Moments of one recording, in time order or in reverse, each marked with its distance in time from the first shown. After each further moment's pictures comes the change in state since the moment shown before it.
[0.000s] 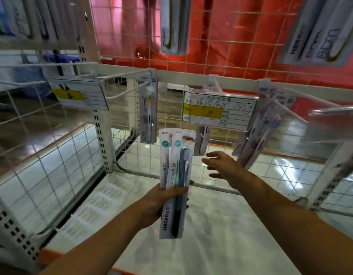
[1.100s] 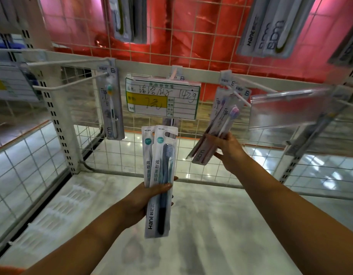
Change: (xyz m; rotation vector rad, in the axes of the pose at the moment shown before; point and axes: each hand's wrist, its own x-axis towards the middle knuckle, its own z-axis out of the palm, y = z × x) left_hand 0.024 -0.015 0.031 0.003 -0.047 -0.051; right_hand -0.013 -0.005 -0.081 0.405 0.165 -0.198
